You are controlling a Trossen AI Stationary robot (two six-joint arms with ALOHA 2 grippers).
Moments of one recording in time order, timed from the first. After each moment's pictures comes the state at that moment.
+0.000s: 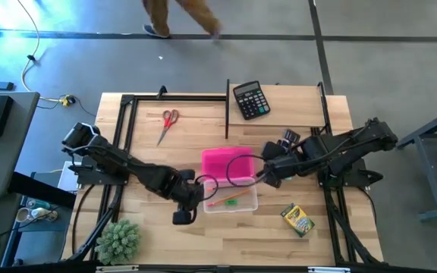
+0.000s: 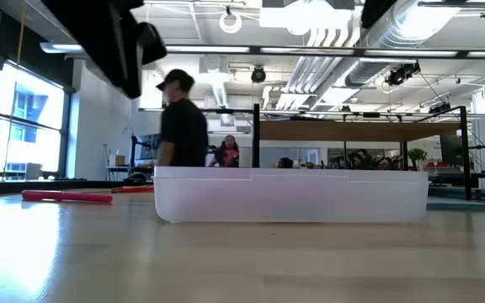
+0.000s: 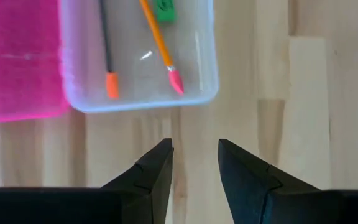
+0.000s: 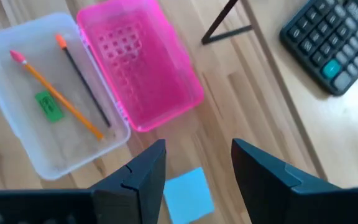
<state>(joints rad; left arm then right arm) -0.31 1.64 1.21 -0.75 -0.10 -0.39 0.35 1.49 1.59 -1.42 0.50 0.65</state>
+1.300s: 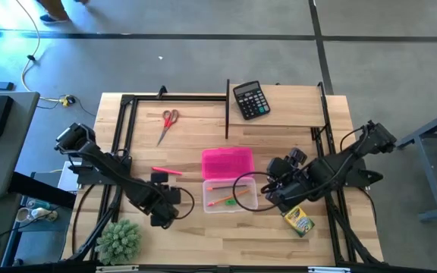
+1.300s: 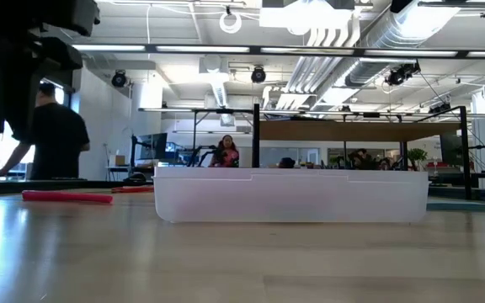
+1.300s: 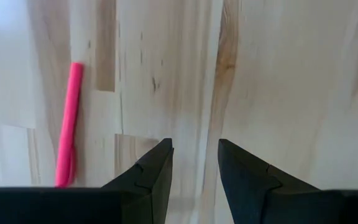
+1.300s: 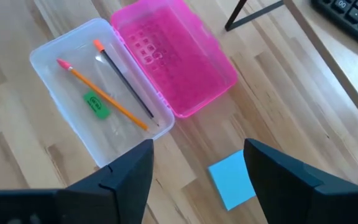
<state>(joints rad) -0.51 1.59 1.06 -1.03 -0.23 -0.68 0.55 1.53 1.59 -1.44 0.55 1.01</state>
